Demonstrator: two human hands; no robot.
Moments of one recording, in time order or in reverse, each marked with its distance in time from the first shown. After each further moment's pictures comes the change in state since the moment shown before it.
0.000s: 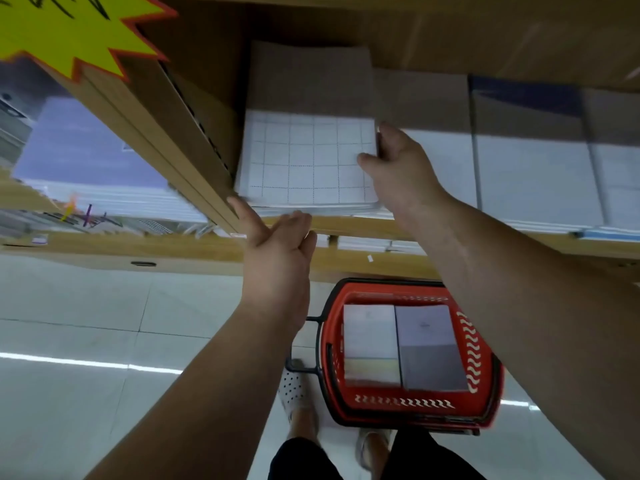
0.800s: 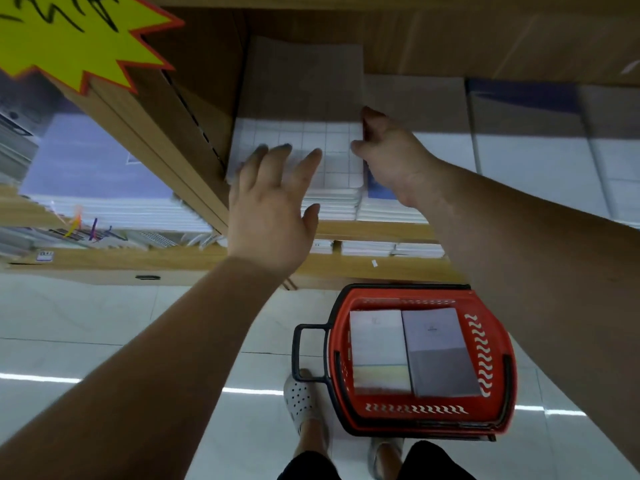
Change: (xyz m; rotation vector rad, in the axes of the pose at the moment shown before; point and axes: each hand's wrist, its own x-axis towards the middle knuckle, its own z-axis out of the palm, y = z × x) left_hand 0.052 0.030 -0.012 1.652 -0.075 1.005; right_hand 0.041 -0.009 0.003 -0.109 -0.126 0.025
